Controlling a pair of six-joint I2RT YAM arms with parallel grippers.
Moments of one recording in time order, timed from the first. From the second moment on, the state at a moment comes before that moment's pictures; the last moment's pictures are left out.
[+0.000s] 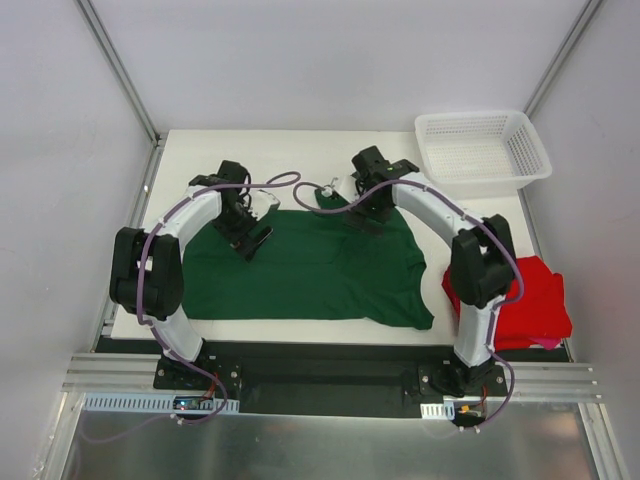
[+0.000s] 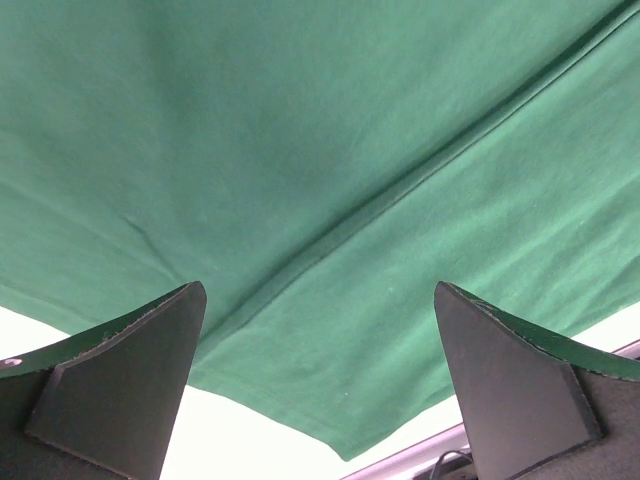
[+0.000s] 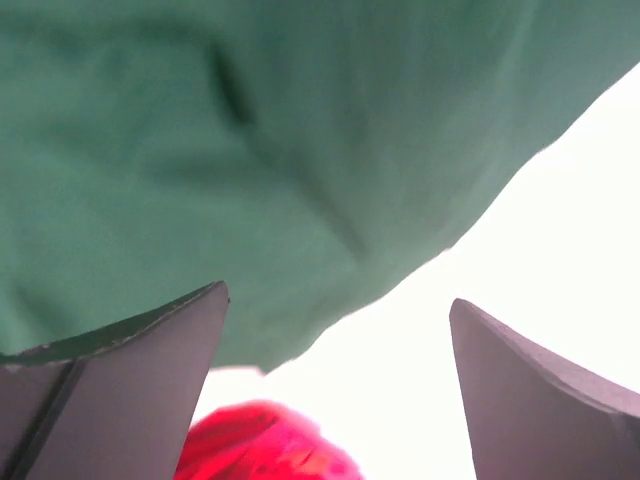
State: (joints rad) left arm -0.22 1.70 1.24 -0.91 0.17 0.58; right arm 0.56 1.95 1.65 -0.90 0.08 -0.72
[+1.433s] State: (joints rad) left arm -0.34 1.70 1.32 -1.03 0.17 0.62; right arm 0.37 1.65 1.03 -1.10 -0.24 -0.44
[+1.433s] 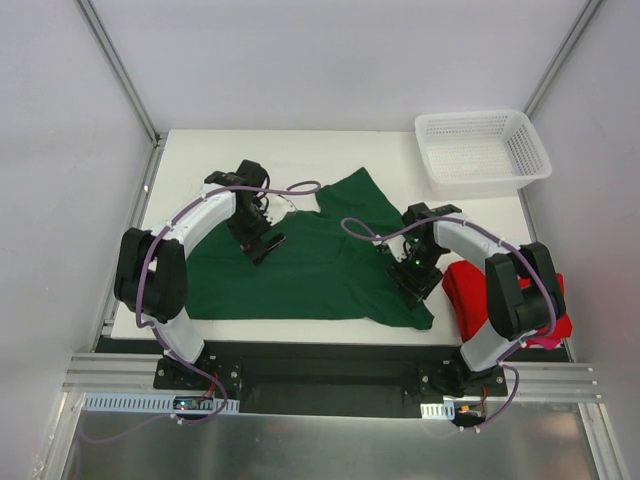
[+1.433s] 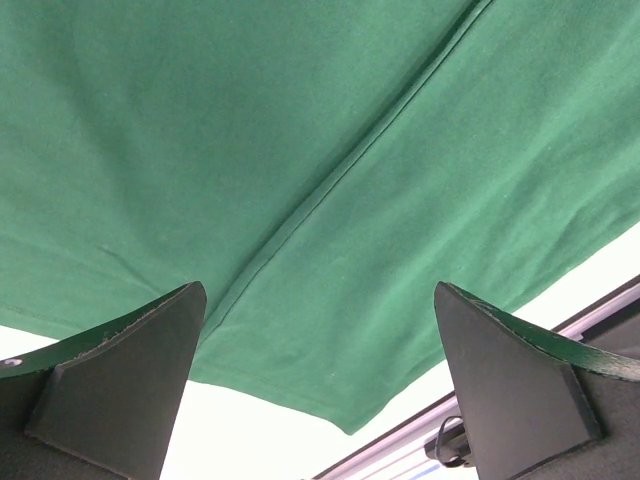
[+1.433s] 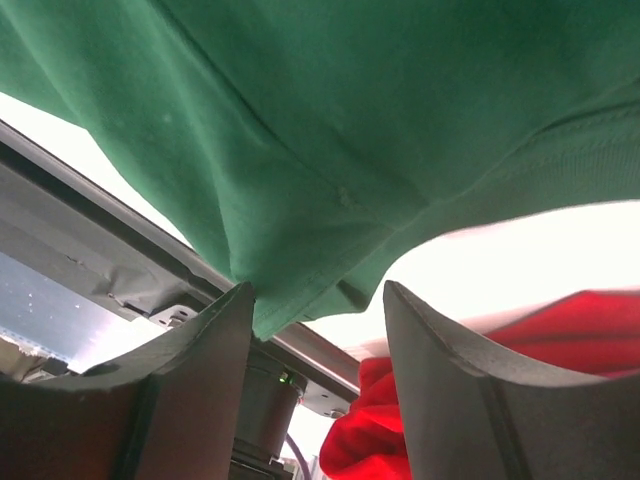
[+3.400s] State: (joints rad) left arm -0.34 1.72 1.30 -1.03 0.14 0.63; right arm 0.41 1.70 1.00 -1.20 -0.20 -0.63
